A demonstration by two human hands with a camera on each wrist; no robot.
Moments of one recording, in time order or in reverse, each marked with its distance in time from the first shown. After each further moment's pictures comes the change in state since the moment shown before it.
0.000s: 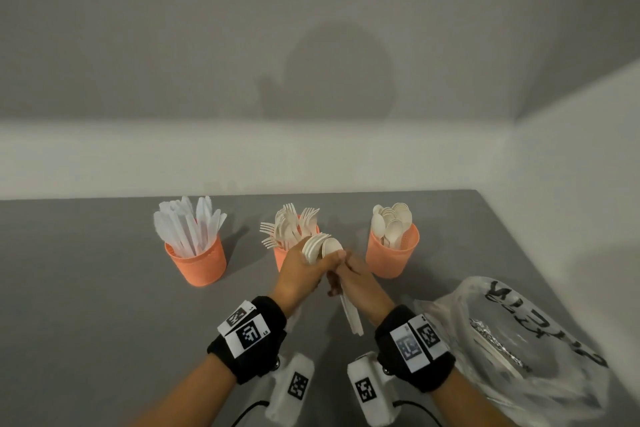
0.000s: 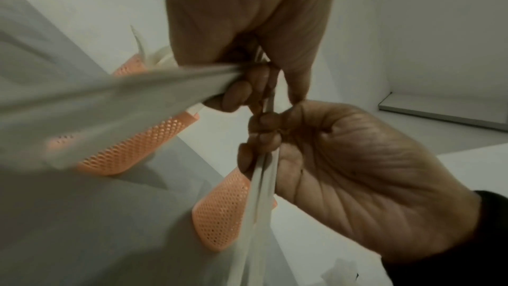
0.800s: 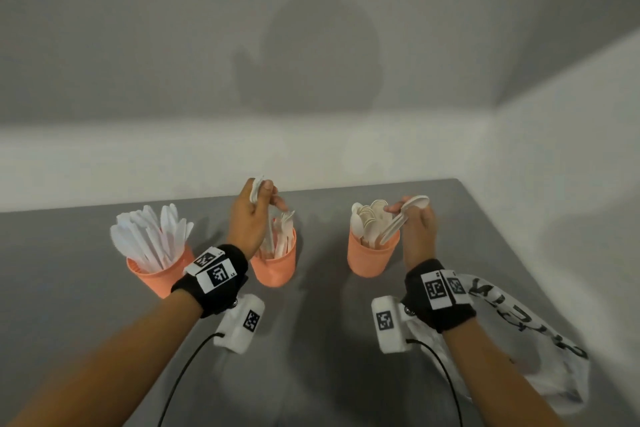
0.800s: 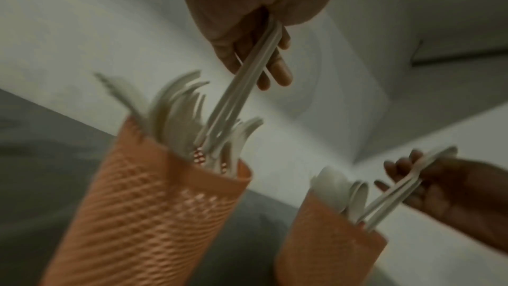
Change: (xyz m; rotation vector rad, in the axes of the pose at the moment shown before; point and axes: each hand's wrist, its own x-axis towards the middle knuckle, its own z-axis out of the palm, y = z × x) left_hand 0.090 0.005 -0.034 0.139 0.233 0.300; right_hand 0.046 0.009 -0.111 0.394 0.752 -0.222
